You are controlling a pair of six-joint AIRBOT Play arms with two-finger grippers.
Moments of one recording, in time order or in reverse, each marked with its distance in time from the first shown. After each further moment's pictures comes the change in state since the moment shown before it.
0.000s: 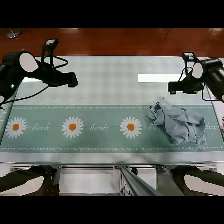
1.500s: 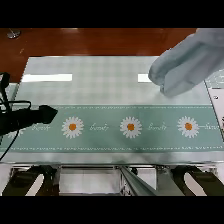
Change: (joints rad) left arm 0.137 0.819 -0.562 -0.086 -0.066 -0.087; right arm -0.132 0.533 0.401 0.539 0.051 -0.285
